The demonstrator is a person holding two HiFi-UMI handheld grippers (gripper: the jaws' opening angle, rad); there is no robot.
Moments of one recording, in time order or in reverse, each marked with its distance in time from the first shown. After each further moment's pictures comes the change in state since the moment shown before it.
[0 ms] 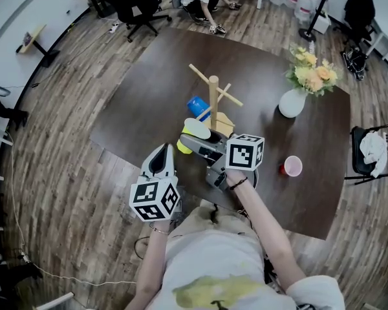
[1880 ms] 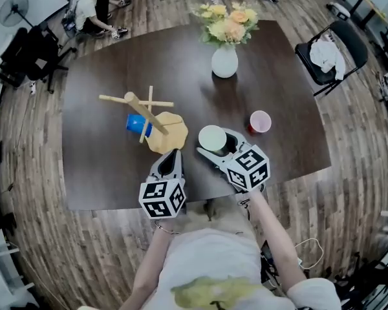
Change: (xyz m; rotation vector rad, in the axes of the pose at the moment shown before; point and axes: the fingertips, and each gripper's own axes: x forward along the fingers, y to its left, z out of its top) left arm 0.077 -0.105 -0.098 0.160 0.358 -0.550; right arm -0.178 -0.084 -0.030 -0.448 -0.070 -0.866
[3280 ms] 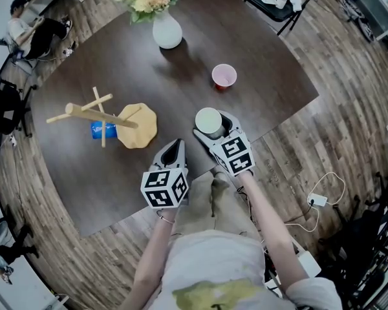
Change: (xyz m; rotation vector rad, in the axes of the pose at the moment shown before) left arm 0.023 -0.066 -0.068 0.154 0.234 -0.303; right arm -0.048 -0.048 -0.099 0.078 0.004 -0.490
